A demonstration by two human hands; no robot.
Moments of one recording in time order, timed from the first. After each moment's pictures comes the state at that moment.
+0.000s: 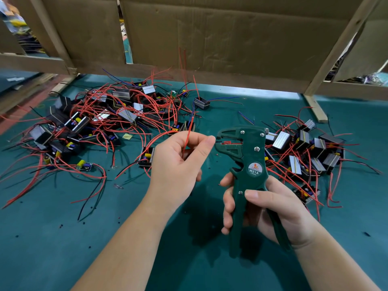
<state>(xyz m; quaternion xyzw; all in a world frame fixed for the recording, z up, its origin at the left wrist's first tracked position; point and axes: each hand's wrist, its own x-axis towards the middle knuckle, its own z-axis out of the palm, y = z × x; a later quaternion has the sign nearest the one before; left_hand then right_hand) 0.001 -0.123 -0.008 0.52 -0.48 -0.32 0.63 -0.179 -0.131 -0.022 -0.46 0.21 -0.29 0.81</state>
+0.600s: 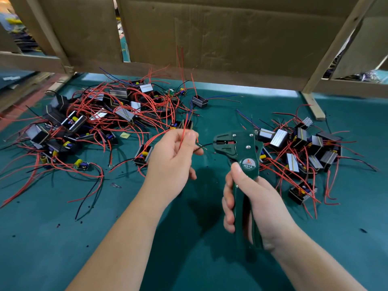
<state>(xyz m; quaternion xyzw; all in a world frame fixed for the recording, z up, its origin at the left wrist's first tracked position) 0.006 -0.129 -0.014 0.55 -0.44 -0.37 0.60 -0.152 -0.117 -0.020 -0.40 0.40 -0.37 0.74</state>
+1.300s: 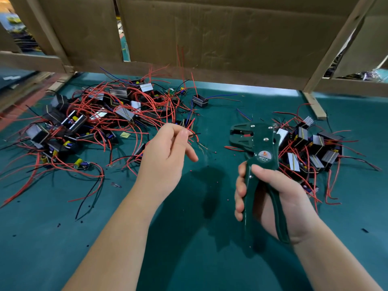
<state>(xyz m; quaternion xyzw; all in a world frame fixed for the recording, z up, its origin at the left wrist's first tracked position) 0.023 -0.128 -0.013 0.59 -0.55 -0.25 0.54 -0.179 -0.134 -0.020 -0.37 0.31 -0.36 0.80</state>
